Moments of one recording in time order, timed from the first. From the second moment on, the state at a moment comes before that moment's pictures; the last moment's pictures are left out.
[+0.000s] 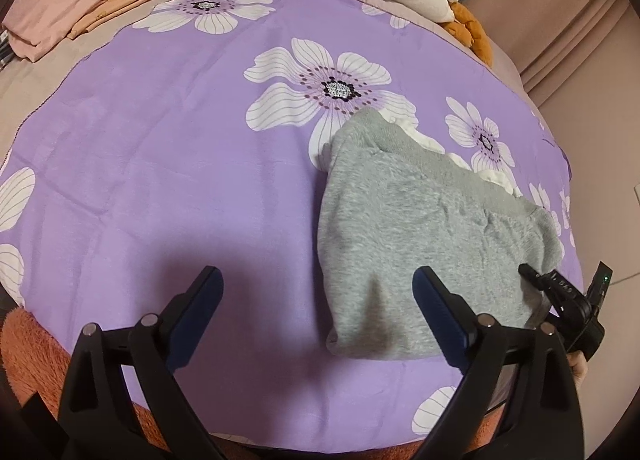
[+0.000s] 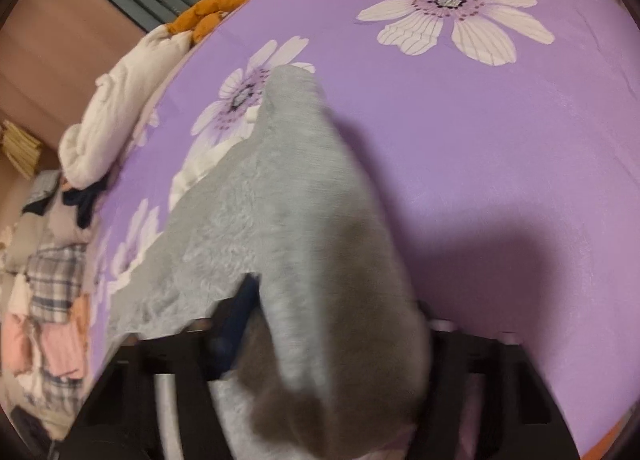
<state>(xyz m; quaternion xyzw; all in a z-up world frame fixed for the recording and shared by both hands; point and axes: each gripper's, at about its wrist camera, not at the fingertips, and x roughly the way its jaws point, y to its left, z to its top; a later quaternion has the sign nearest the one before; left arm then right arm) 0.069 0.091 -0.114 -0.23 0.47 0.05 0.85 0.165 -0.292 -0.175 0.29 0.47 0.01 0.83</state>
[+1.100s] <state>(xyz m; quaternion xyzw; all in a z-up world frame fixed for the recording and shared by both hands) 0.049 0.139 -0.104 -0.27 0.45 0.08 0.85 0.141 -0.107 -0.096 -0.07 0.37 0.16 0.91</state>
